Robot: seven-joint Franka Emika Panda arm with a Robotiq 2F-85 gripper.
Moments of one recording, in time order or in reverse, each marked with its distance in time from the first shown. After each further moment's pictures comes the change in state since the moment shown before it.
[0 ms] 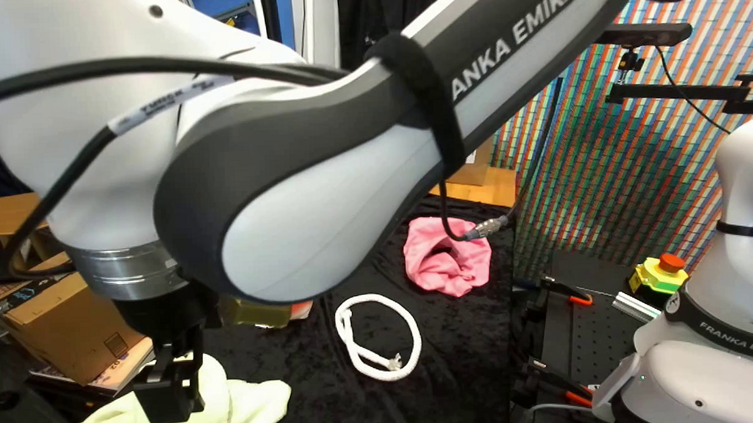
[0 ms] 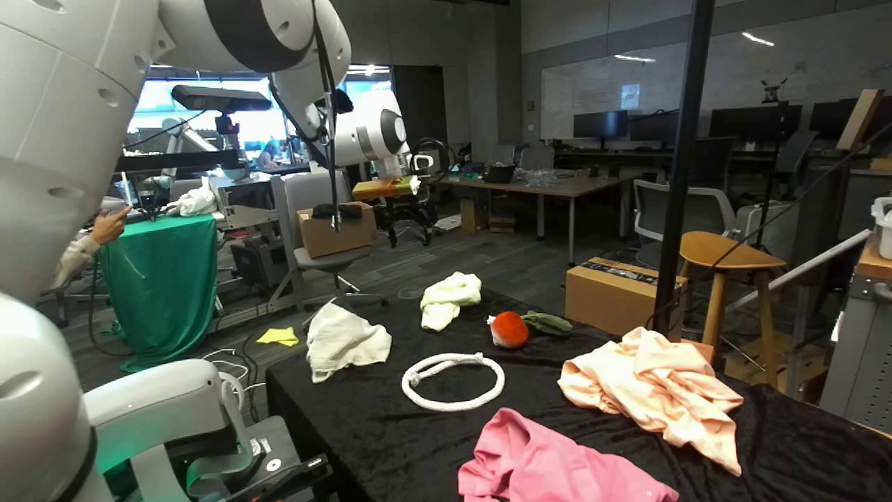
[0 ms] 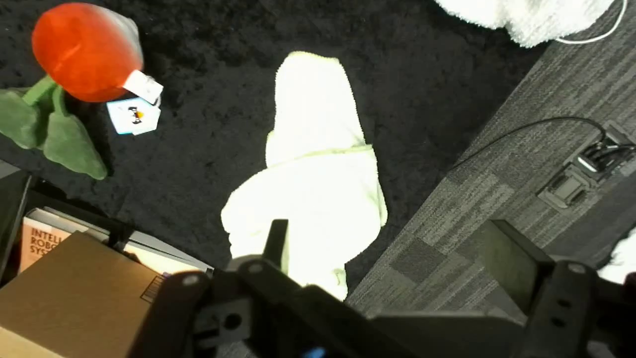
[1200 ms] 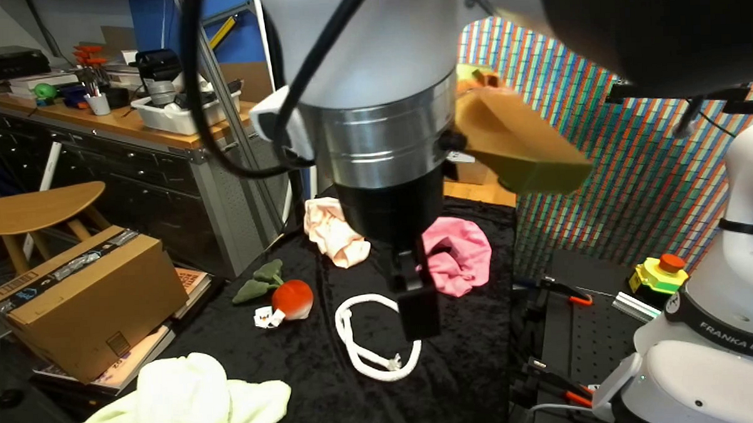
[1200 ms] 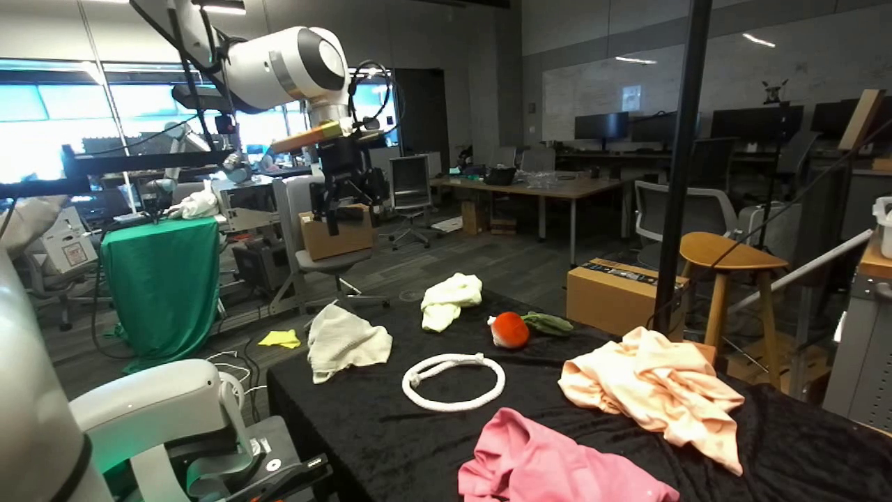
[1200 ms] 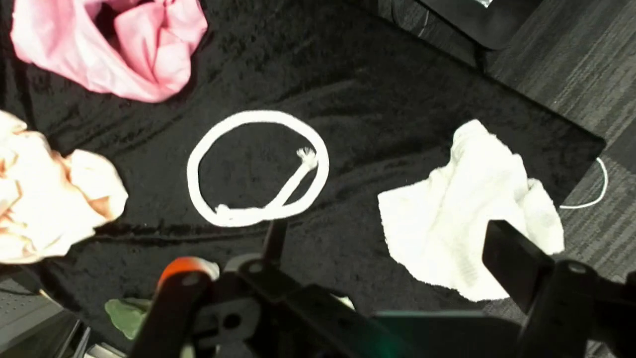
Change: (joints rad) arm -0.154 -0.544 0.175 -0.450 0.144 -0.362 -0.034
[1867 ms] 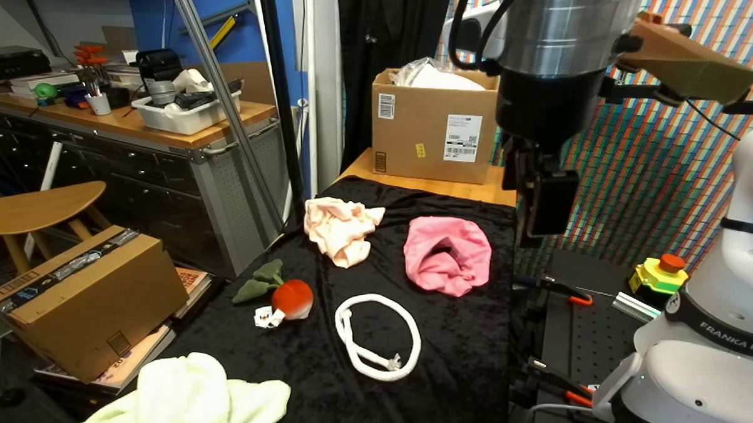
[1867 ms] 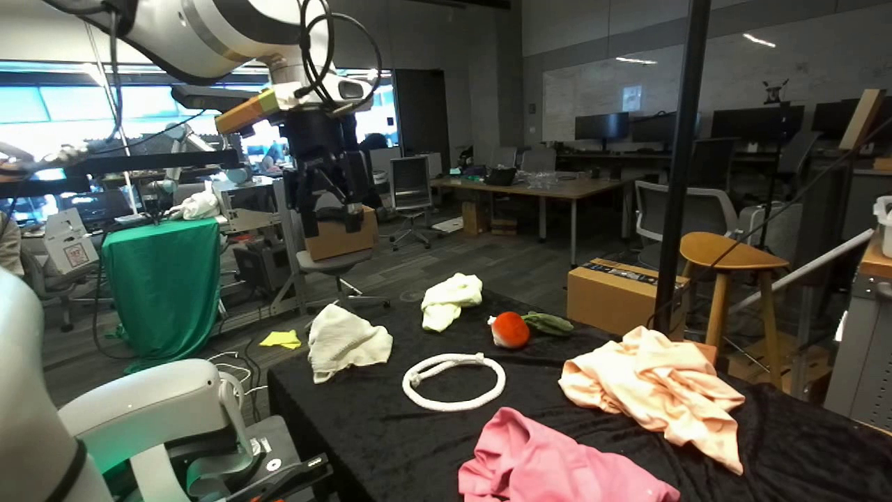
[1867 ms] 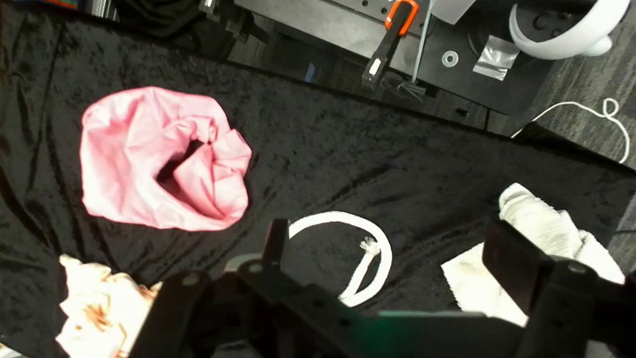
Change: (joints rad) arm -0.094 -0.523 -0.084 -0.397 0.204 -0.032 -0.063
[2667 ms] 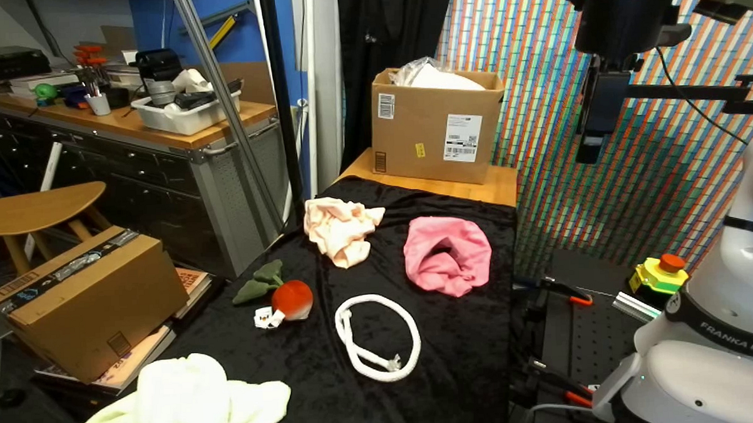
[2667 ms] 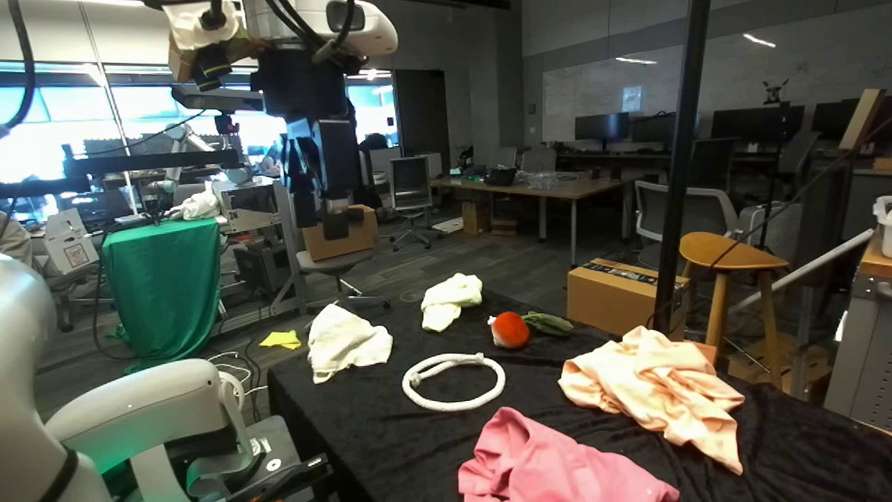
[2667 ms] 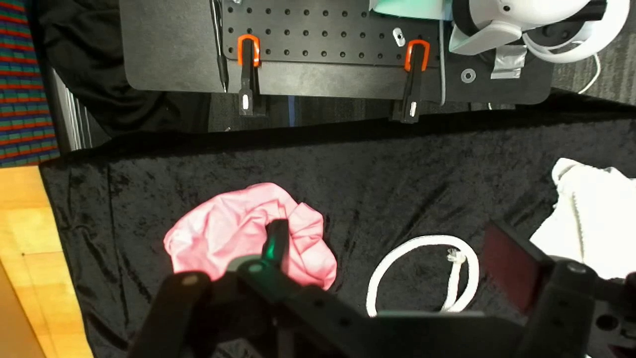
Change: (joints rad) arm -0.132 -0.372 -0.266 -0.167 0.017 -0.171 -0.028
